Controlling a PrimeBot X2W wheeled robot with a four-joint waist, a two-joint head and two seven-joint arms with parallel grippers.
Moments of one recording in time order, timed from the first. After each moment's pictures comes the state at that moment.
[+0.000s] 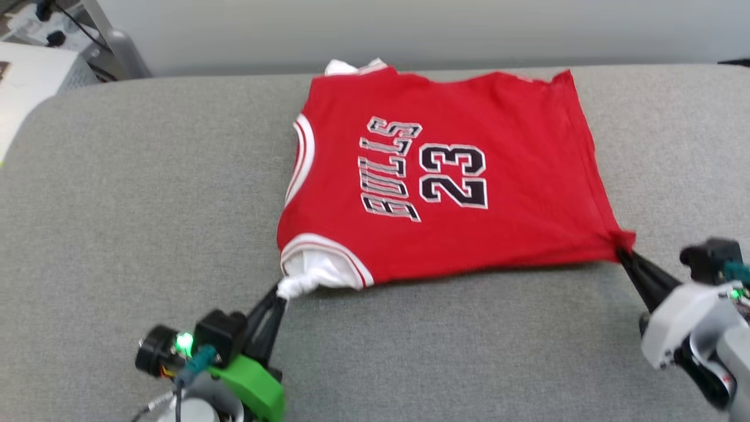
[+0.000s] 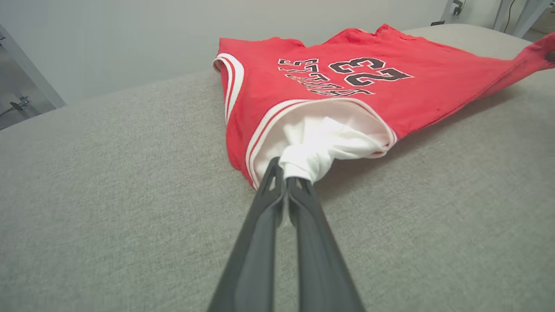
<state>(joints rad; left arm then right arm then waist) -0.18 0.41 -0.51 0.23 -0.38 -0.04 -0.26 -0.46 -0.60 0.73 0.58 0.78 0.13 -0.25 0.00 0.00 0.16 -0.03</state>
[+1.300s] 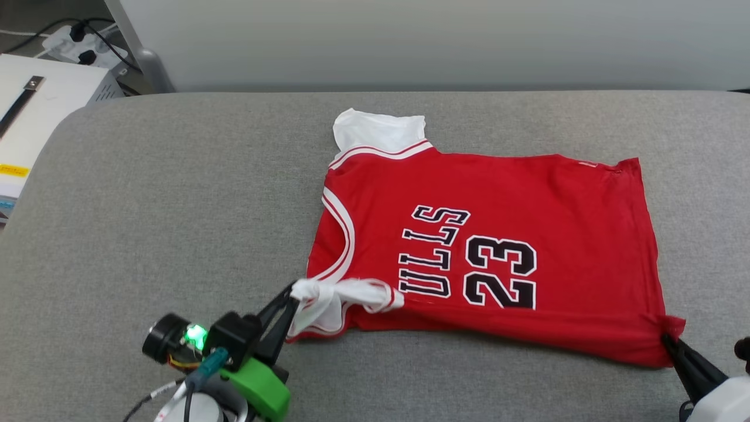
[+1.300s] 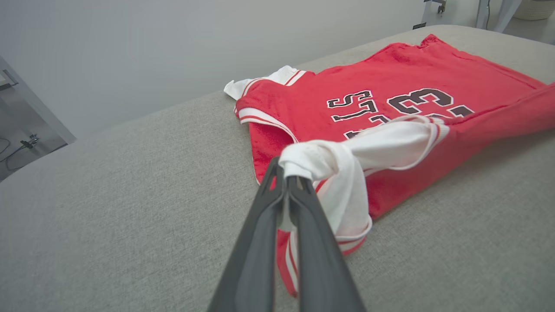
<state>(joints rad) -0.12 0.37 -0.46 0.20 -0.24 -0.12 -0.26 0.13 -0.51 0.16 0.15 0.59 0.13 -0.03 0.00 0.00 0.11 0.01</state>
